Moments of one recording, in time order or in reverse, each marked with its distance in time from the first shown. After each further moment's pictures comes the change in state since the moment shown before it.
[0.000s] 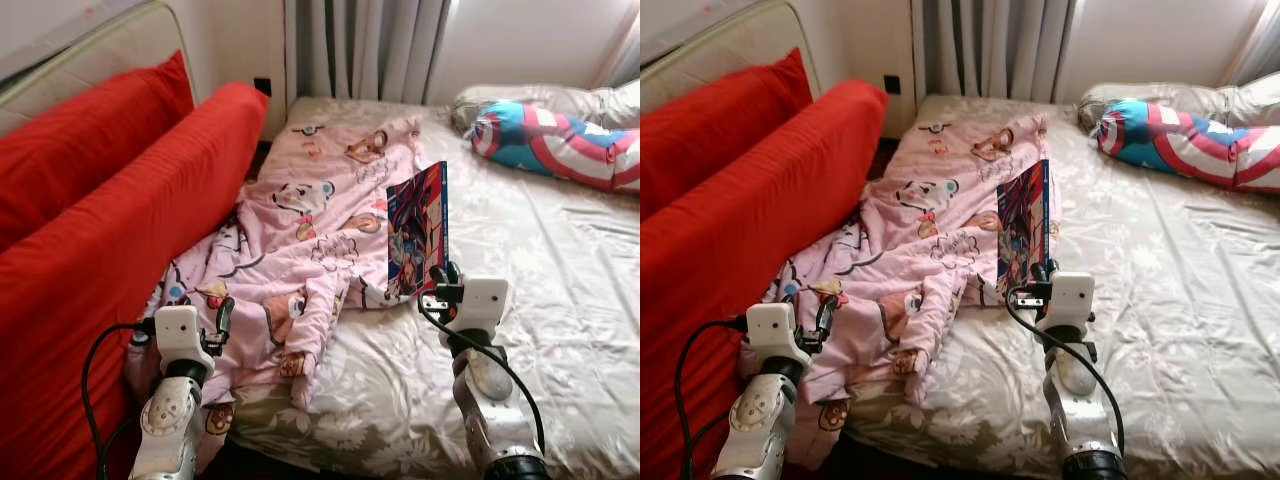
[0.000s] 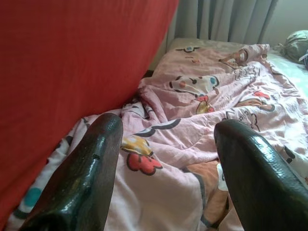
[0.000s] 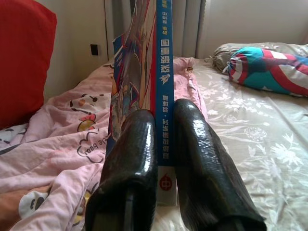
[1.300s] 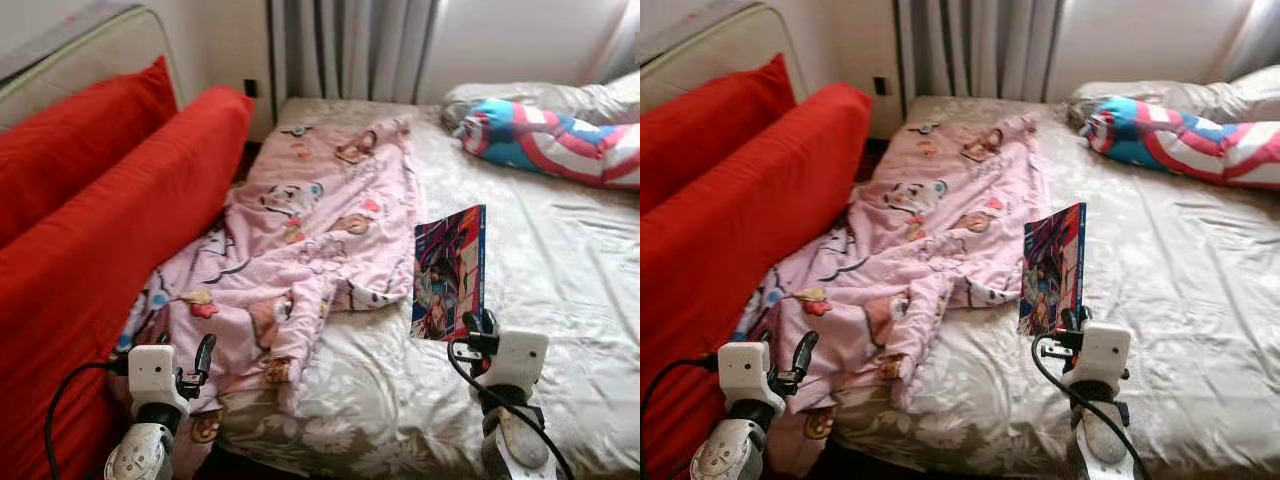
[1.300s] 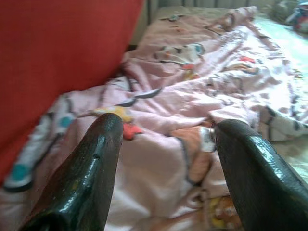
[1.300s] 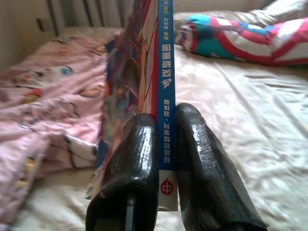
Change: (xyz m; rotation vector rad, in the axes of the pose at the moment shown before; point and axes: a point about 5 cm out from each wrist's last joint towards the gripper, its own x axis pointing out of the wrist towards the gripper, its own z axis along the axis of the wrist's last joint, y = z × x) left arm -0.041 0.019 -0.005 0.040 0.065 -0.016; right arm -0.056 -0.025 -0.013 -0.009 0.068 -0.120
